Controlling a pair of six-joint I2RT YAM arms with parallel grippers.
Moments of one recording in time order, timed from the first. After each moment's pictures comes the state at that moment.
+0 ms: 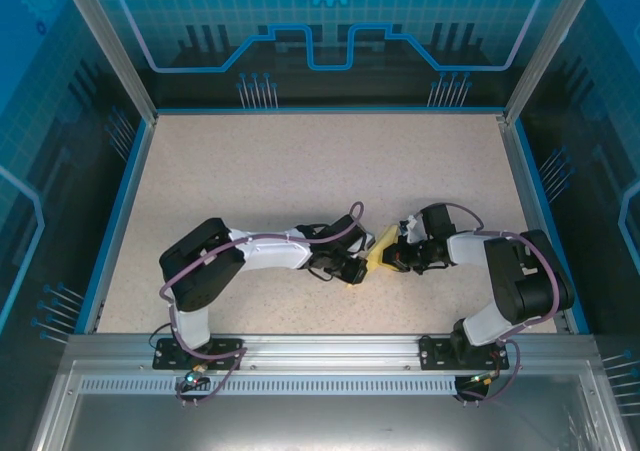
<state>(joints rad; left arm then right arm) -0.93 1.86 1.07 -0.28 0.26 -0.48 0.19 1.55 0.51 -0.14 -0.74 0.56</state>
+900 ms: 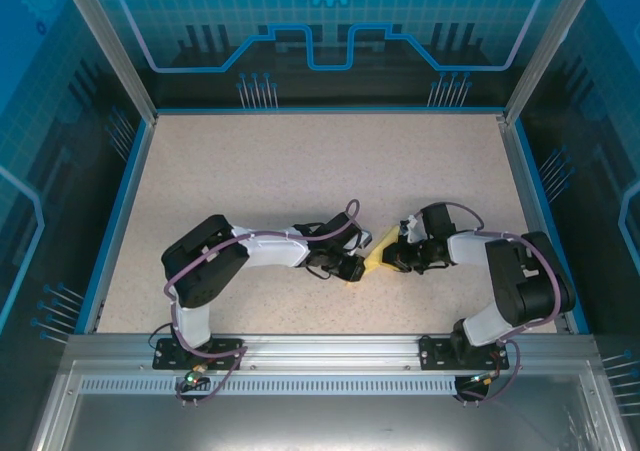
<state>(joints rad) -0.89 1.88 1.04 -0.20 0.31 -0.48 0.19 1.53 0.51 -0.18 -0.72 0.55</state>
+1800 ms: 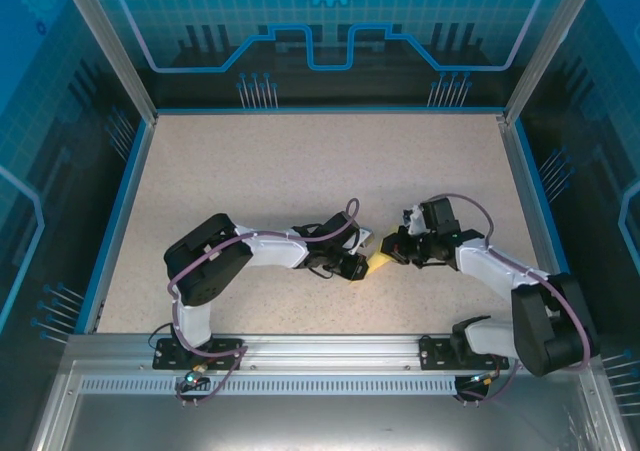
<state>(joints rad) -0.88 1.90 1.00 -0.08 0.35 -0.48 0.27 1.28 0.54 -0.25 -0.62 0.77</state>
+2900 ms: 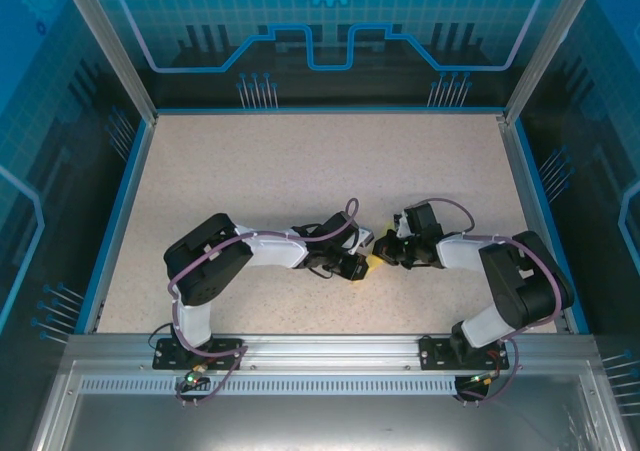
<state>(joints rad) -0.88 1.90 1.00 -0.07 0.36 -0.48 0.33 1.53 0.51 0.02 -0.51 0.79</state>
